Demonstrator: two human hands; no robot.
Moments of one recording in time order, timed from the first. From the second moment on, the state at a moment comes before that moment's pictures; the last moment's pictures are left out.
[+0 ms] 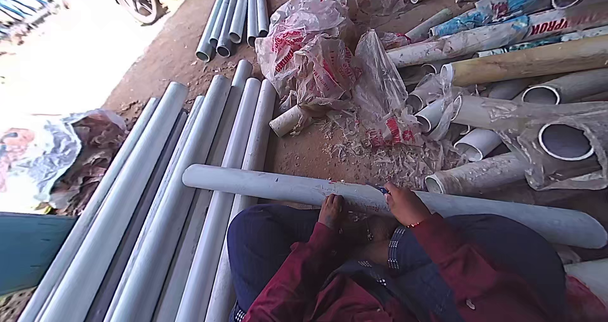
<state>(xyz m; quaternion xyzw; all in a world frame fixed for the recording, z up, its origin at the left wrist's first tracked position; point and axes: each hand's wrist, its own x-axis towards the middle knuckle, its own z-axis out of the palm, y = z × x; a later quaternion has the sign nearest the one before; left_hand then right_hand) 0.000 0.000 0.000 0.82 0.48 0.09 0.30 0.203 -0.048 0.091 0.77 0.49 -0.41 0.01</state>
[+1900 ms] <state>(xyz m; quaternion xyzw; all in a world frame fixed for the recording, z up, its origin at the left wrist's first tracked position) -0.045 0.027 -0.012 0.81 0.48 0.20 0.27 0.202 -0.048 0.070 0.78 0.48 -0.39 0.00</state>
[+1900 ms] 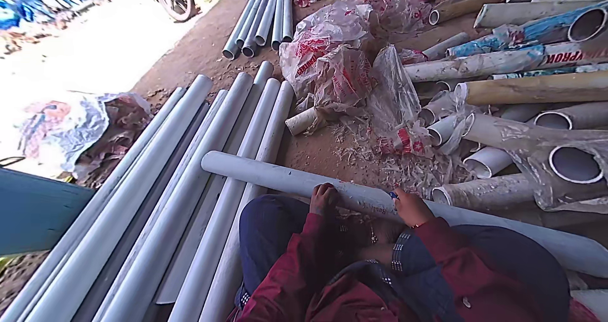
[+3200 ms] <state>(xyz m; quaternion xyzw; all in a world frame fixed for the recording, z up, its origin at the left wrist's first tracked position) -0.064 0.052 -0.011 0.86 0.32 0.17 0.37 0.170 -0.042 0.019 0.70 0.38 -0.59 -0.13</state>
